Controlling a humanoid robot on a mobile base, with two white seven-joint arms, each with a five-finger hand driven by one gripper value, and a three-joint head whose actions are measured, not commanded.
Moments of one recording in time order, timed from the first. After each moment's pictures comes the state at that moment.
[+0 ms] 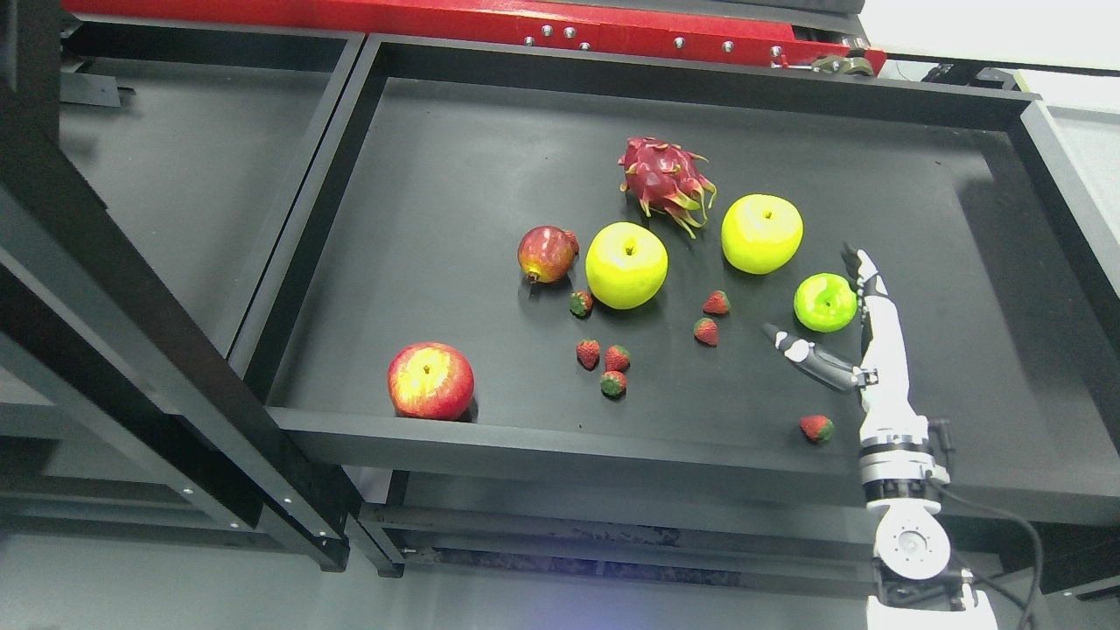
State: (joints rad) left arm 0.00 0.00 0.10 -0.04 -0.07 -0.01 -0.18; right arm 0.04 -0.08 -0.04 -1.67 0.22 -0.07 -0.03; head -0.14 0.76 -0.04
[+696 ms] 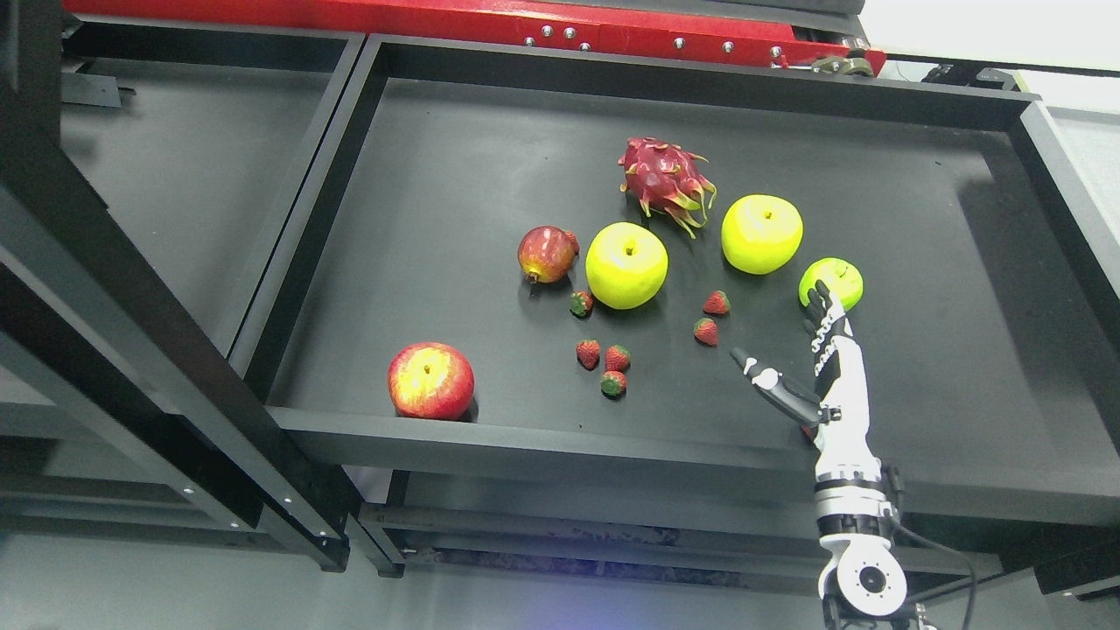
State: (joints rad) left arm 0.00 0.00 0.10 -0.04 -0.07 -0.01 -0.18; right arm 0.11 -0.02 0.02 -1.69 0.07 -0.08 -0.06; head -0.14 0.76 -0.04
